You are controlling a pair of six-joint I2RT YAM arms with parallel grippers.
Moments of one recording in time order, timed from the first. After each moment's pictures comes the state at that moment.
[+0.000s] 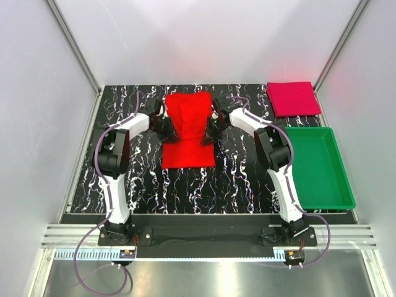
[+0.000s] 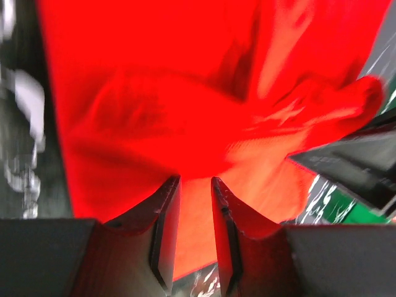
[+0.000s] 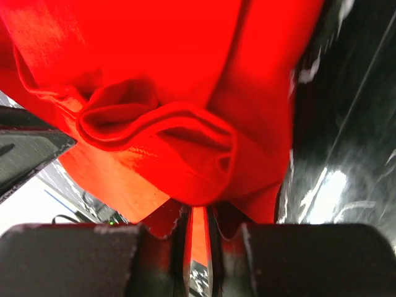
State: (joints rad) left arm -0.21 2.03 1.41 -0.50 0.42 -0.56; right arm 0.47 2.37 1.88 -0.67 -0.45 0.63
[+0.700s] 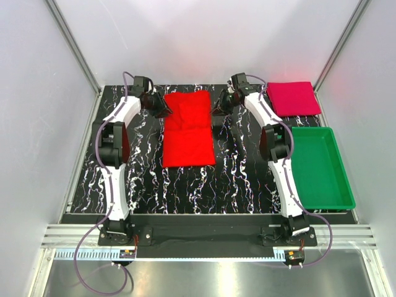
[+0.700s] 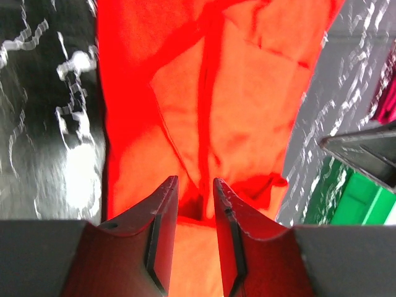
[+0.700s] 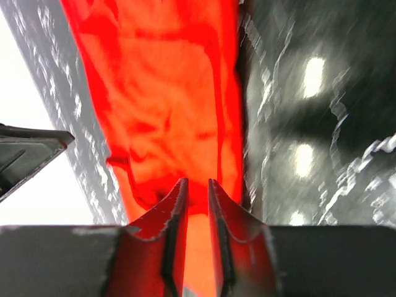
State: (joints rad) left arm -0.10 2.25 1.89 -0.56 0.43 -0.60; right arm 0.29 2.66 2.50 -0.75 -0.53 0.67
